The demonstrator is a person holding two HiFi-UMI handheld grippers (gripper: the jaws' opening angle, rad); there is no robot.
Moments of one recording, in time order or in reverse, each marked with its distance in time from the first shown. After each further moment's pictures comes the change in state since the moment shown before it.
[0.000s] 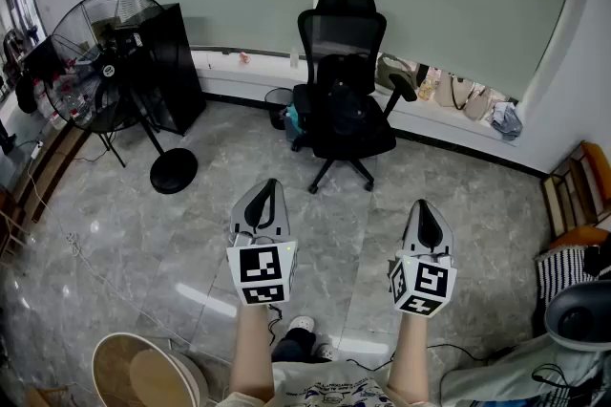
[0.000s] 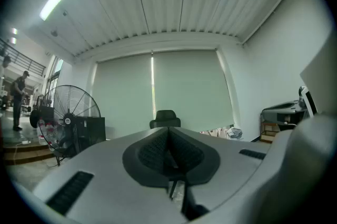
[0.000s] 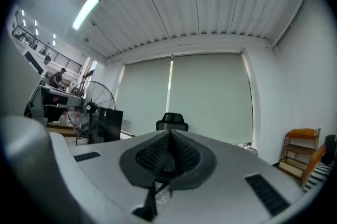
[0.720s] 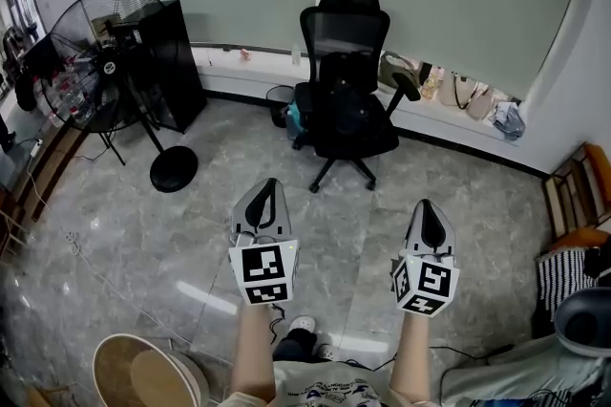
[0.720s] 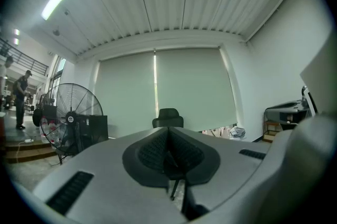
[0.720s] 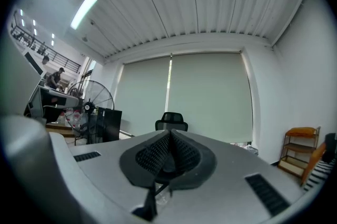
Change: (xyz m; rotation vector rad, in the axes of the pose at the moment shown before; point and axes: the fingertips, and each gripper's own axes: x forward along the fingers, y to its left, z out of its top) left arm 0.018 0.004 -0.013 -0.010 0.012 0.025; right arm 0.017 -0.005 -0.011 0.011 0.000 -0.008
